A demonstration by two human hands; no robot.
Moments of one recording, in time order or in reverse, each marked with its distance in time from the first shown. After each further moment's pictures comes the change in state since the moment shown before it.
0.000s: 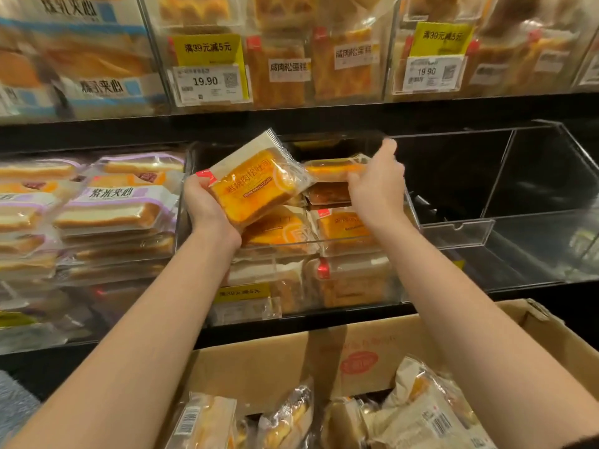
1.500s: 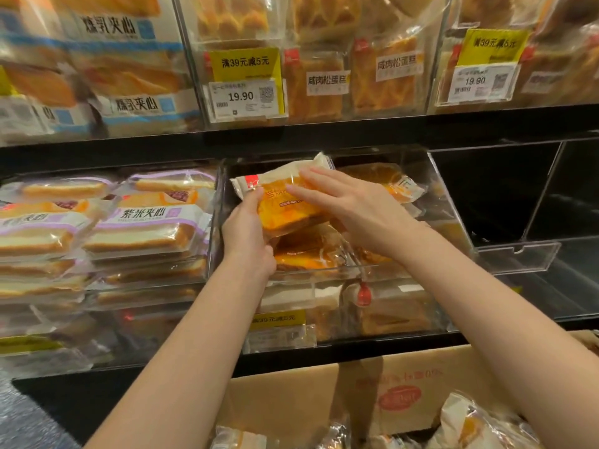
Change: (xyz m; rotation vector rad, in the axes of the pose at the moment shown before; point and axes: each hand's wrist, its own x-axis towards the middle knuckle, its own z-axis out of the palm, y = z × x) left_hand 0.000 0.002 -0.001 0.132 0.032 -0.098; right_hand 0.003 -0.009 0.036 -0.447 -0.279 -1.177
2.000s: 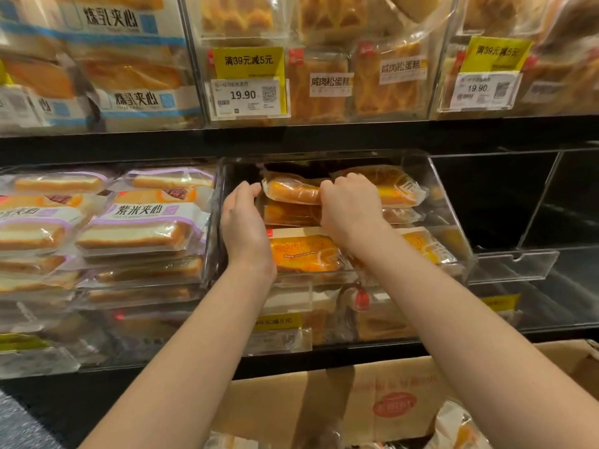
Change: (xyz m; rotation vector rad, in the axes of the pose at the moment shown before) left_hand -0.001 -0.010 0.000 0.067 -0.048 0.341; right_hand 0.035 -0.016 0.015 -0.209 -0.255 0.537
